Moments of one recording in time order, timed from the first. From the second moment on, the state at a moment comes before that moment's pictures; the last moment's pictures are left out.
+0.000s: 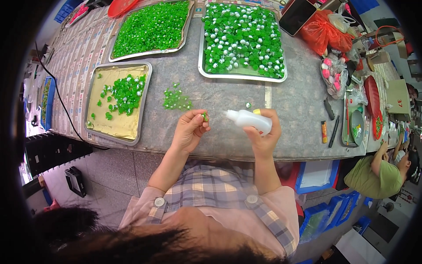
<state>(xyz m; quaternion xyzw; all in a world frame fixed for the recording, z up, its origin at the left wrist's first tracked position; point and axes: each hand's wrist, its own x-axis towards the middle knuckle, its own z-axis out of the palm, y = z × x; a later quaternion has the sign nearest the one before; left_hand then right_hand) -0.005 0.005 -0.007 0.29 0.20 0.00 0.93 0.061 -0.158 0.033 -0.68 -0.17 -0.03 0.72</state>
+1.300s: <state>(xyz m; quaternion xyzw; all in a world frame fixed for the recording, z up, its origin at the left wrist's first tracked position) -0.007 0.005 -0.008 0.27 0.19 0.00 0.94 0.061 -0.154 0.033 -0.73 -0.22 -0.10 0.64</state>
